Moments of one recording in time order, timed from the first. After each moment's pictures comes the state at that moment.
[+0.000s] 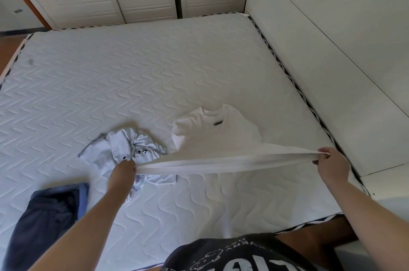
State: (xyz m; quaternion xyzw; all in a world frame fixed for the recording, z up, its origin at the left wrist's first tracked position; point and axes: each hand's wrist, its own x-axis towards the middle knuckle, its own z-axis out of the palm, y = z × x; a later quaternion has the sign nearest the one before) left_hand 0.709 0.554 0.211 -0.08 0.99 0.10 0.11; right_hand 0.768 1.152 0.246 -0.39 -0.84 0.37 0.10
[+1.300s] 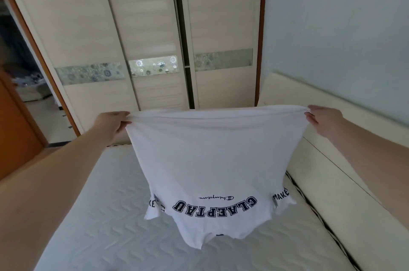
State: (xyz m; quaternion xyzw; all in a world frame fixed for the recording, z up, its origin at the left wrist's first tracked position) left_hand 0.259 0.659 0.629 -0.17 0.67 0.70 -0.16; right_hand 0.284 1.223 0.608 -0.21 -0.55 0.79 0.19
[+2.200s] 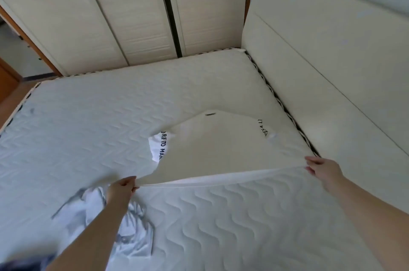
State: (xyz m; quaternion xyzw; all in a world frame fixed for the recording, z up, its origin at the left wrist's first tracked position) left_hand 0.532 0.705 0.253 -0.36 0.77 0.53 -0.01; right_hand 0.535 1.281 0.244 -0.39 -0.66 0.64 0.03
